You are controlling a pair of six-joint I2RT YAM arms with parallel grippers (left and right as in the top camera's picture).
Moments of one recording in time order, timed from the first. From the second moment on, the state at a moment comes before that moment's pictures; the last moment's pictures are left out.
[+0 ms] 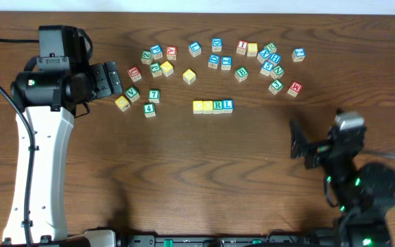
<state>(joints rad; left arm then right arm) 0.03 1.46 1.54 -1.10 -0.01 -0.22 0.06 0.45 0.53 -0.23 -0.17 -0.02</state>
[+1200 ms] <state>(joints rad) 0.03 1.46 1.54 -1.10 -0.01 -0.22 0.06 0.01 0.01 -0.06 -0.21 -0.02</state>
